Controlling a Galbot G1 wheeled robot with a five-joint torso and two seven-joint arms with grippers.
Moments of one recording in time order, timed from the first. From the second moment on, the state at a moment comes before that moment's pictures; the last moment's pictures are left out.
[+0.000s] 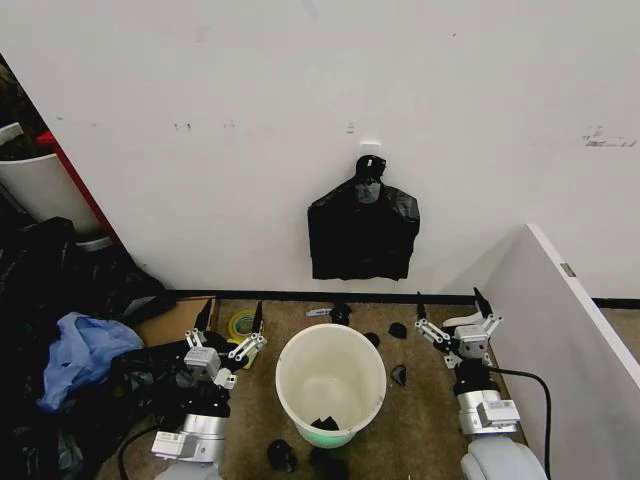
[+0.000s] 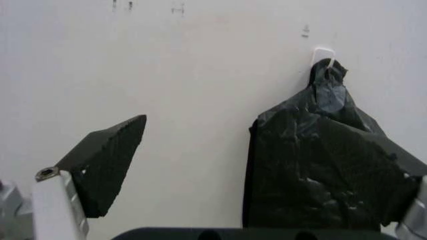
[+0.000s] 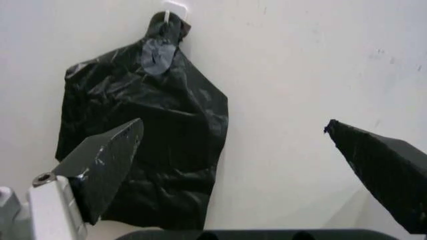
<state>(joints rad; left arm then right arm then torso) 1.66 -1.41 -0.44 -2.10 -0.19 -0.45 0.02 -1.60 1.36 0.50 2.09 -0.13 0.28 0.13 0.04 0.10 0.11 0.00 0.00</state>
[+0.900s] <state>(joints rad) 1.70 -1.40 -0.46 -2.13 -0.23 -0.42 -0.02 -1.19 1.34 0.40 1.93 1.01 0.02 -0.10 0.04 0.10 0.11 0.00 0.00</state>
